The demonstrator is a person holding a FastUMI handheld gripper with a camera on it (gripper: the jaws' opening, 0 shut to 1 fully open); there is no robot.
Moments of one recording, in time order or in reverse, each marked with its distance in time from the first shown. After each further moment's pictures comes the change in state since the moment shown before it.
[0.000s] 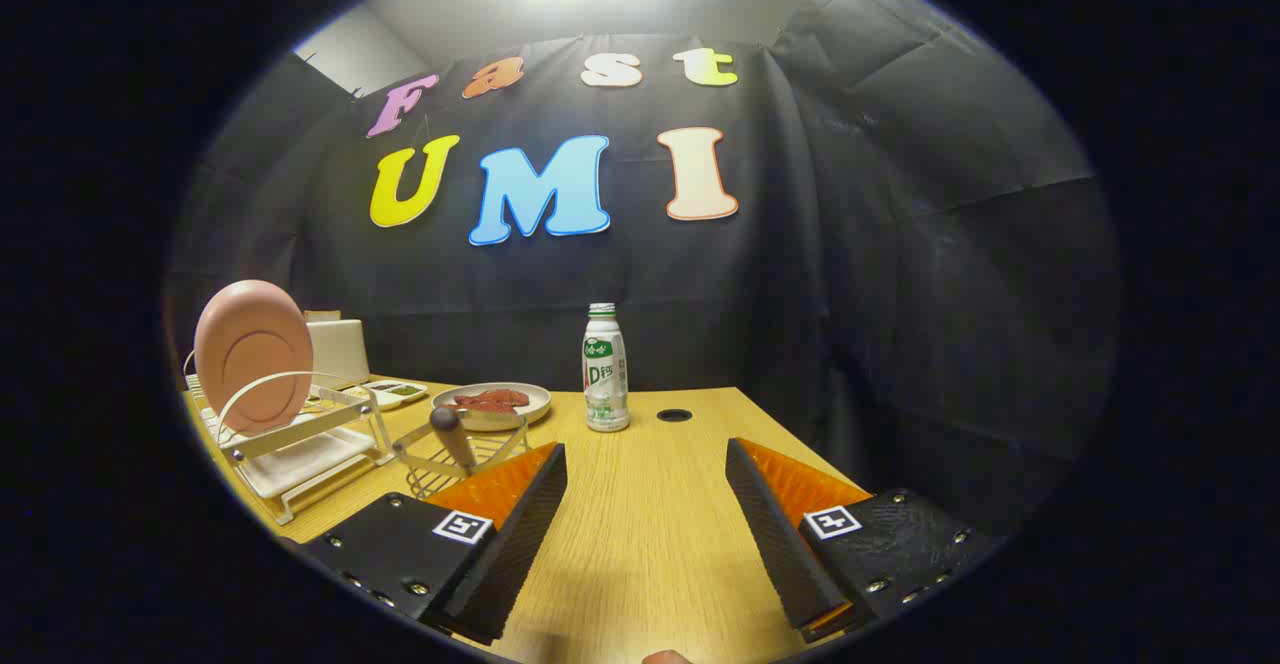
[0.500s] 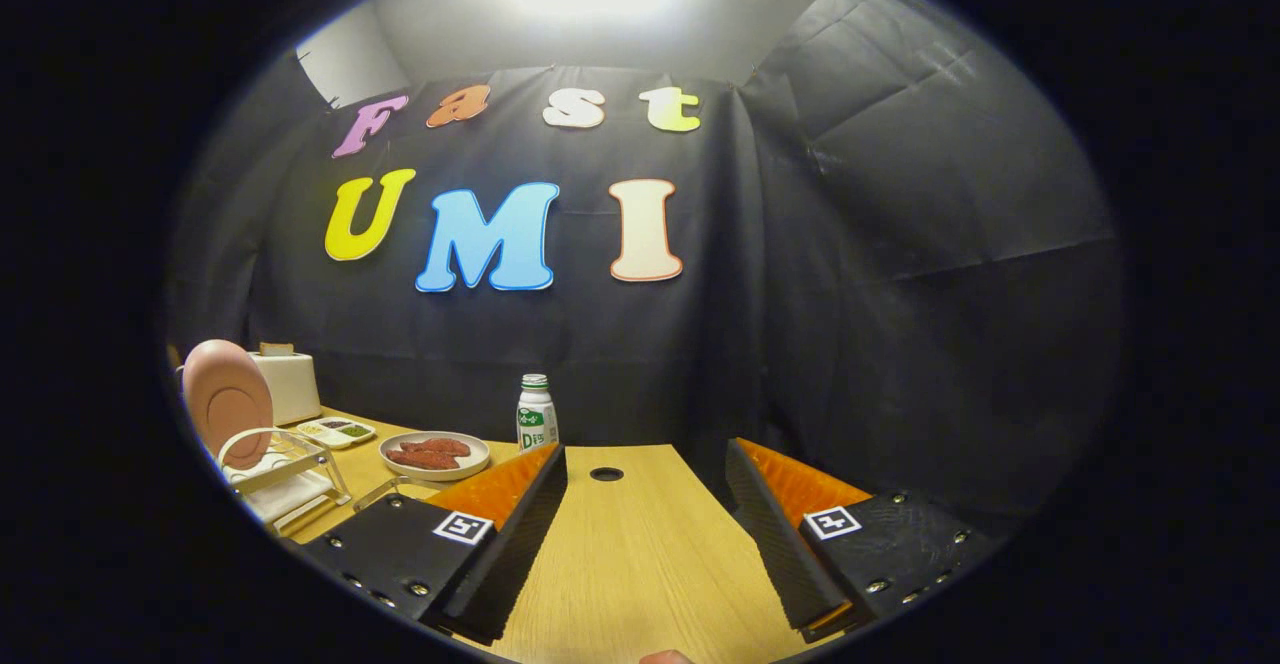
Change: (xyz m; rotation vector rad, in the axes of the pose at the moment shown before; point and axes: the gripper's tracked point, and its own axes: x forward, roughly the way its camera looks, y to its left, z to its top) arm -0.040 -0.056 0.078 -0.037 -0.081 -0.143
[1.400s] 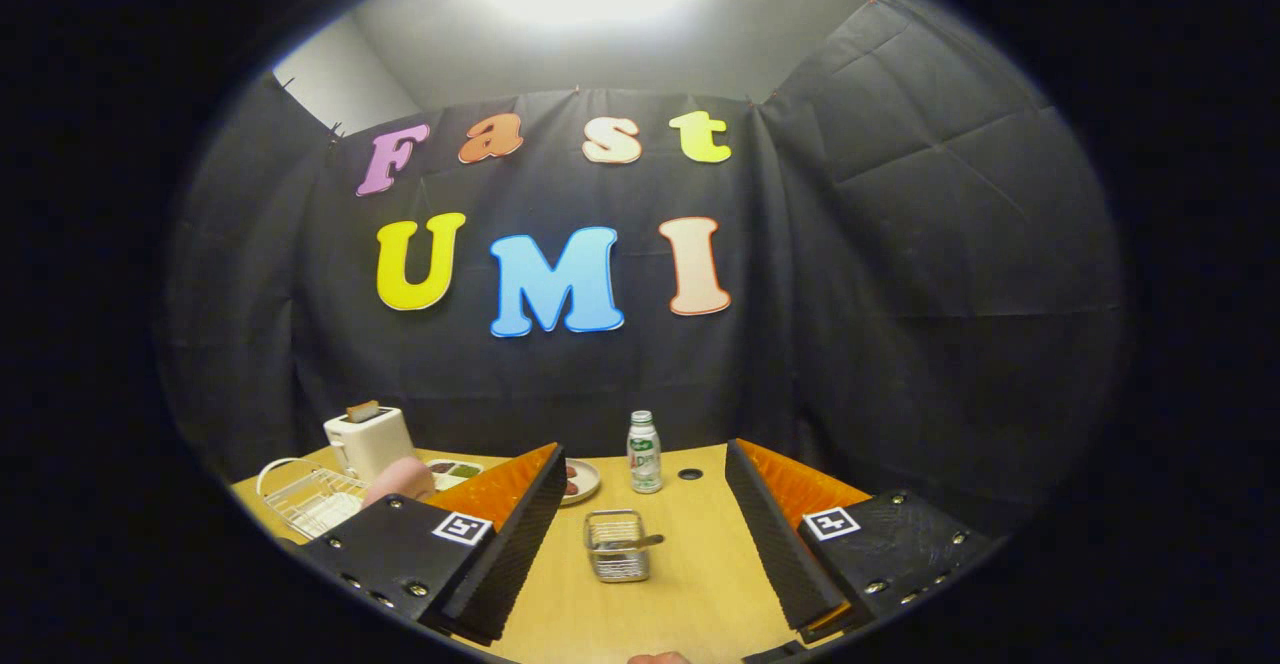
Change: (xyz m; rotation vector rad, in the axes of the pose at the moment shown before) arm -0.114 0.164 0.123 0.098 0.096 0.092
